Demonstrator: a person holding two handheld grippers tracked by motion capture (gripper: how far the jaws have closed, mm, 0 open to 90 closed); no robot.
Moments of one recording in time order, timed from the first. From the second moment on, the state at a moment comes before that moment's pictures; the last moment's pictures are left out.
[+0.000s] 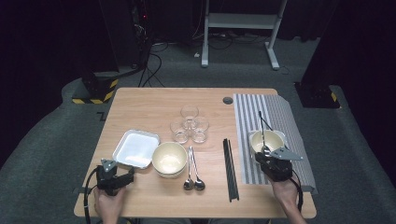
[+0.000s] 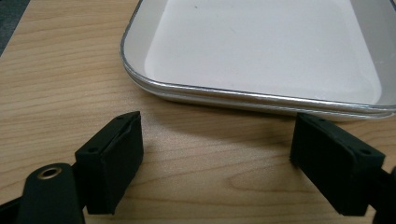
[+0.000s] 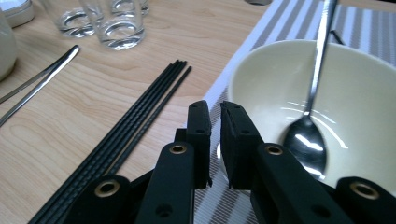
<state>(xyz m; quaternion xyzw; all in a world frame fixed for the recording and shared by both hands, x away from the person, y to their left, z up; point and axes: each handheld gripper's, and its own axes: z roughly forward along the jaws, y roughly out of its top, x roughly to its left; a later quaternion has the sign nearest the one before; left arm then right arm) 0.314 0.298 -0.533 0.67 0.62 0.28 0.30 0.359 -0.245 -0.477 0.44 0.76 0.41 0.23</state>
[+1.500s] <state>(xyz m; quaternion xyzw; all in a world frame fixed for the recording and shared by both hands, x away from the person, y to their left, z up) 0.314 0.298 -0.534 0.67 0.62 0.28 0.30 0.374 -0.159 -0.511 0.41 0.82 0.37 0.14</state>
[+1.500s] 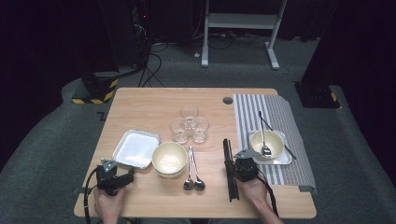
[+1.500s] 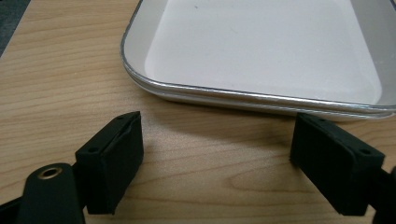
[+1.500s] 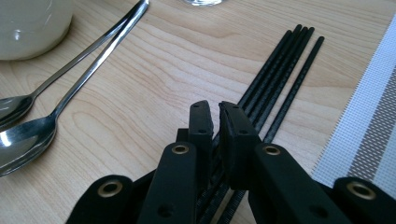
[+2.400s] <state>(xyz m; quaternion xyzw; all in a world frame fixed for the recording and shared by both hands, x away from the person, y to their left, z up) 0.313 0.298 -0.533 0.67 0.62 0.28 0.30 0.375 -0.149 -0.517 0.41 0.83 0.35 0.13</state>
